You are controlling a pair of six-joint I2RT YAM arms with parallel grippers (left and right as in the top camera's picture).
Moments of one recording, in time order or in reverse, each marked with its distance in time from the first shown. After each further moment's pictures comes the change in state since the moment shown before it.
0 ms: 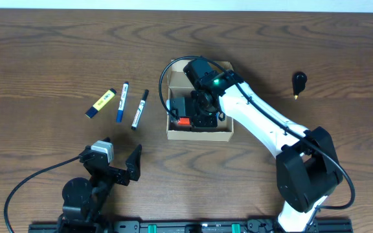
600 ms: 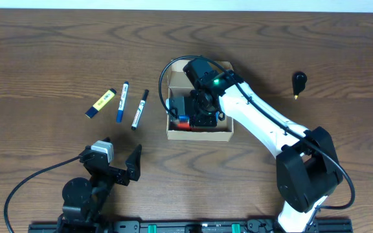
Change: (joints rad) left arm 0.000 0.000 0.000 0.000 0.000 0.000; right arm 0.000 -0.001 0.000 0.015 -0.006 0.007
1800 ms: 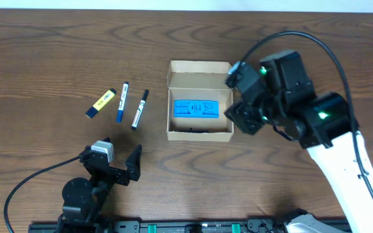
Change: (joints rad) left arm 0.000 0.000 0.000 0.000 0.000 0.000; right arm -0.183 -0.596 0.006 -0.252 -0.007 0.792
